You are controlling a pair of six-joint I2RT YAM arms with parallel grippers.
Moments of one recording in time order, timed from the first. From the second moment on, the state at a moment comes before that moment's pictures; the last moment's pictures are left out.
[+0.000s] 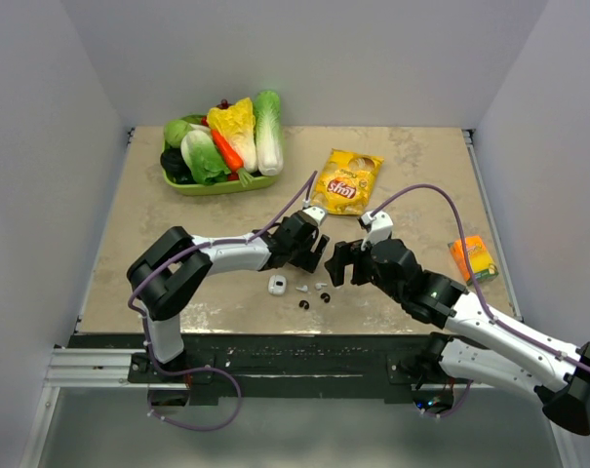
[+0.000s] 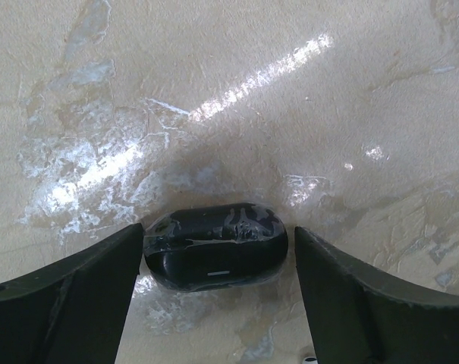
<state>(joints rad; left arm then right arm) -0.85 1.84 1.06 -0.09 -0.19 -0.28 0.89 0.84 0.66 -0.31 0.30 0.46</state>
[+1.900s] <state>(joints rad) -1.02 1.32 0.07 1.22 0.03 0.09 0.89 1.05 0.89 -0.35 0.13 0.43</state>
